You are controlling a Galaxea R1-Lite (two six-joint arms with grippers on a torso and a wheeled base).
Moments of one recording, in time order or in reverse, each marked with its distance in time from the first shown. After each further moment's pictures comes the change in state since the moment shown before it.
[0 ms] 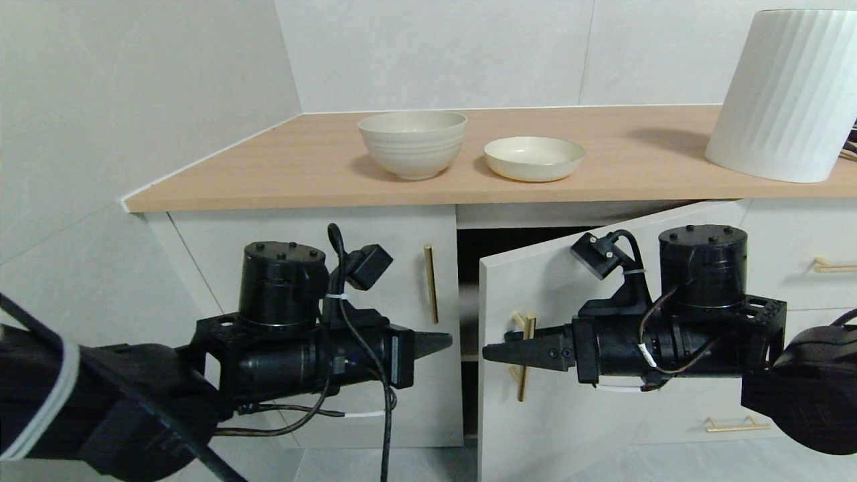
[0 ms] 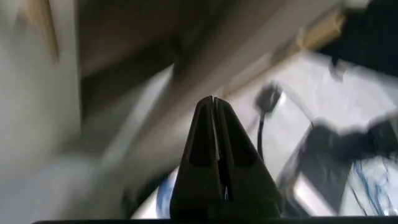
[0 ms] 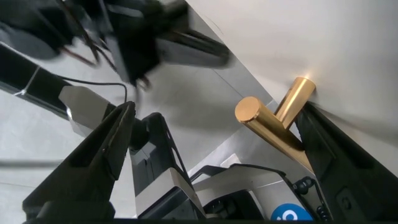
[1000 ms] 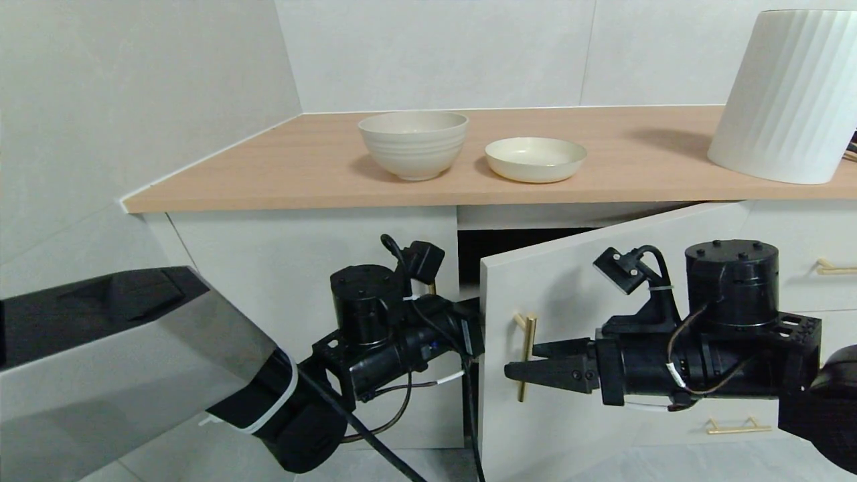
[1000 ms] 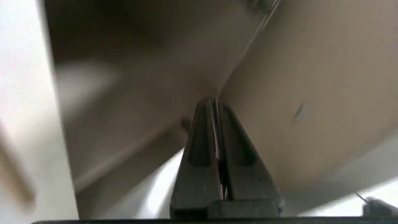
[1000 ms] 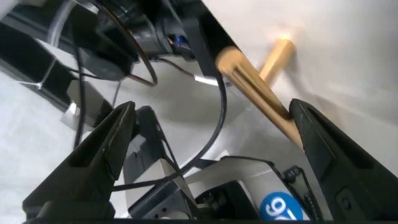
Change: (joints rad) left arm -0.097 0.354 -0.114 -0.587 0.153 0.007; right arm -0.037 -0.064 0.103 0.007 -0.048 -0.058
